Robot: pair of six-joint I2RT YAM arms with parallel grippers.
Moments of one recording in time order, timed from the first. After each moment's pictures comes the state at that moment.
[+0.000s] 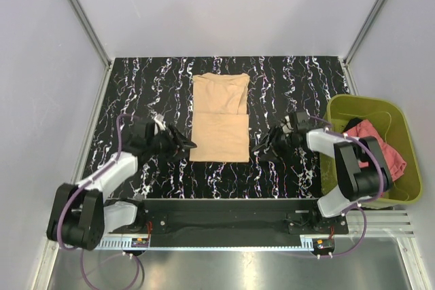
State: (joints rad) left arm -0.22 1.20 0.55 -0.14 0.56 -0.88; right arm 0.20 1.60 0.74 -0.25 -0.72 0.84
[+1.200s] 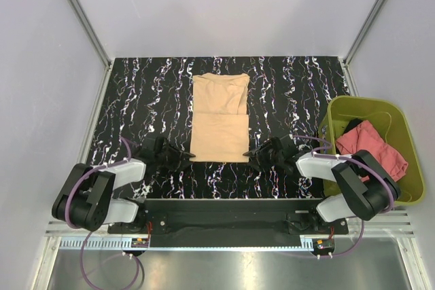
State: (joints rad) left arm -0.31 1.31 0.32 0.11 0.34 -1.43; right arm 0.54 1.43 0.43 0.17 -0.18 1.58
